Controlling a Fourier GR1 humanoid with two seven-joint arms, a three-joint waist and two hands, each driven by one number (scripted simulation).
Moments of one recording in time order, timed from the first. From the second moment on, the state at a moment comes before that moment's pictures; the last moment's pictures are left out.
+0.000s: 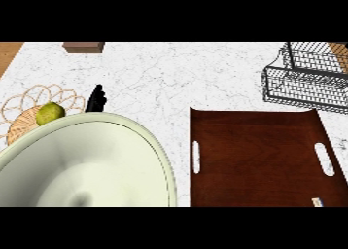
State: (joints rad) left arm -0.13 0.03 -0.06 -1.54 -0.16 0.16 0.01; right arm -0.94 -0.45 -0.48 -1.14 1.17 0.39 0.55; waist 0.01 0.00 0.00
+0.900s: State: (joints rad) left arm -0.11 0.03 -0.06 -1.58 -0.17 0.17 0.05; right arm -0.86 -0.57 -0.85 -1.25 0.86 0.21 0.59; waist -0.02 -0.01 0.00
